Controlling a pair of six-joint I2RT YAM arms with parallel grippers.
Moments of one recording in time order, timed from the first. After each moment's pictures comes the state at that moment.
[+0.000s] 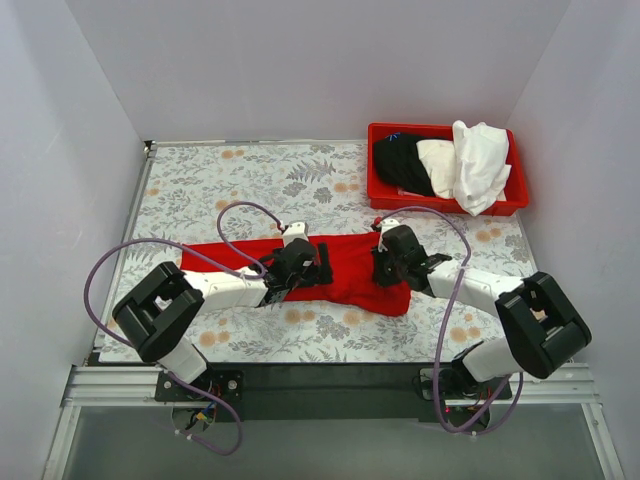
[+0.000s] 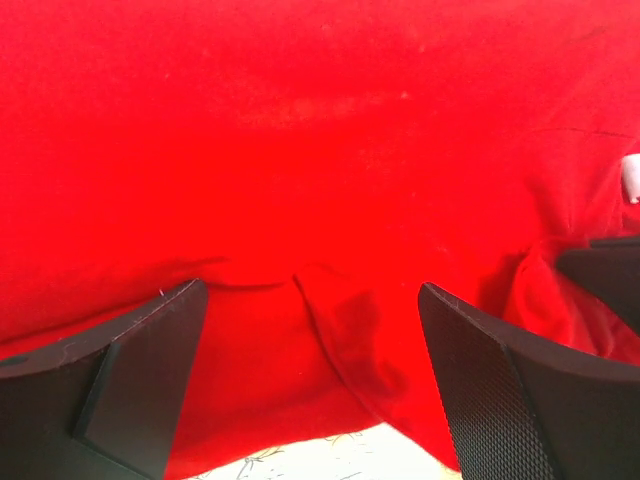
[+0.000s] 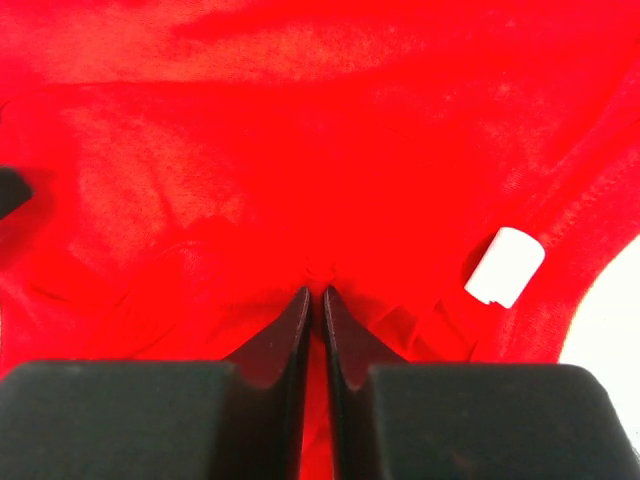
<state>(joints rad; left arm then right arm) -0.84 1.58 0.71 0.12 -0.29 -0.76 0.62 1.44 0.65 -0.08 -0.02 0.29</state>
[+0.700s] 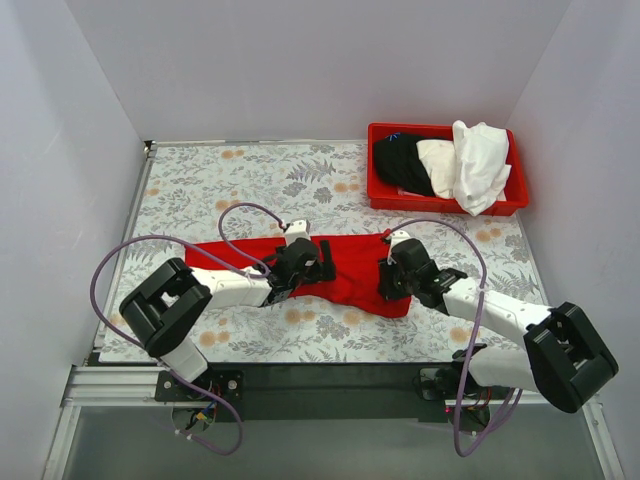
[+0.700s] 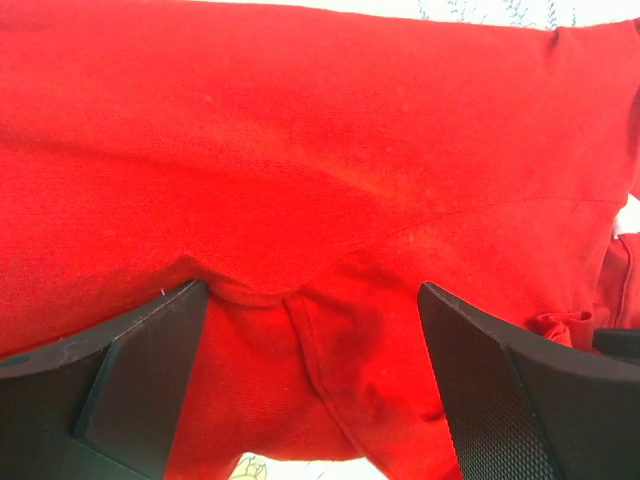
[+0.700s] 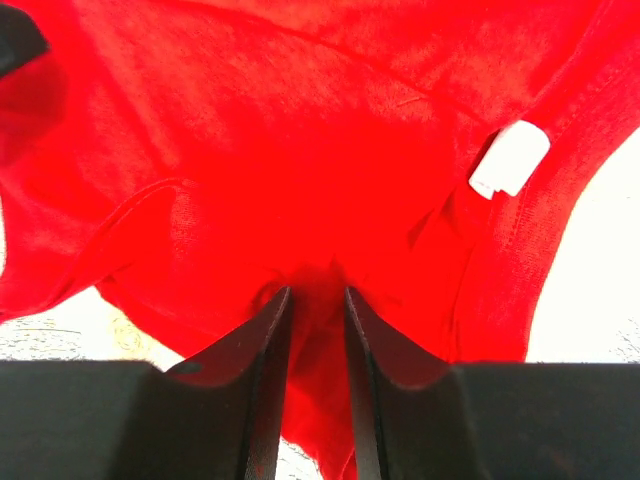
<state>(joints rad) -0.84 1.62 0.71 0.20 -0.30 -0.77 0.65 1.22 0.52 -0.17 0.01 0.32</state>
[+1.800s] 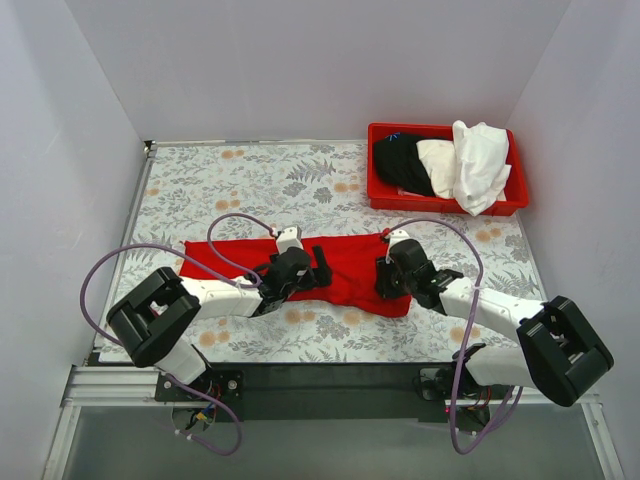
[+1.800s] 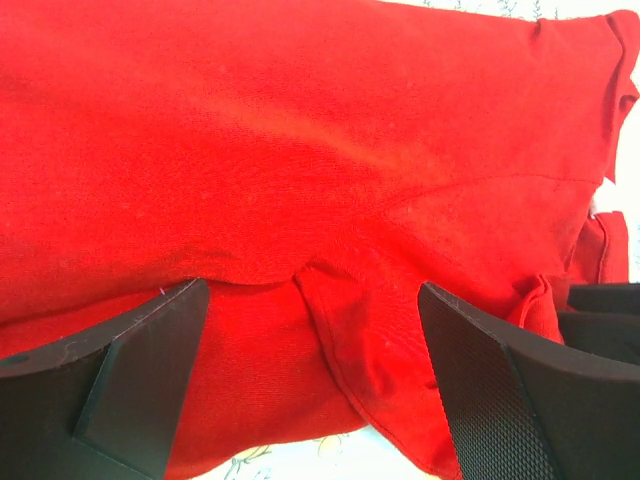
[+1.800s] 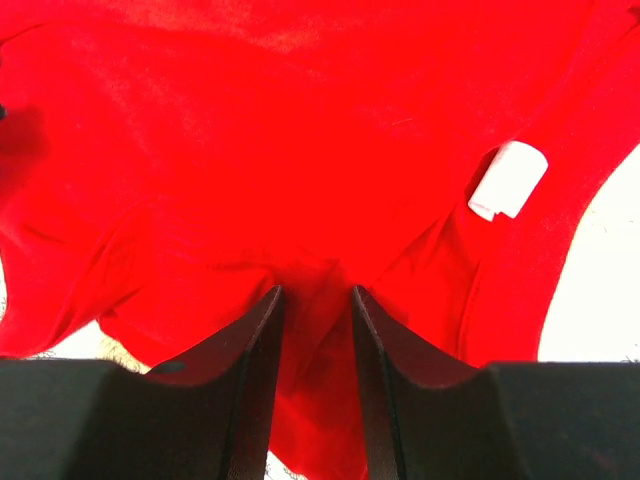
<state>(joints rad) -0.86 1.55 0.61 0.26 -0.30 -0.83 0.66 1.24 0.51 -0.10 0.03 0.34</state>
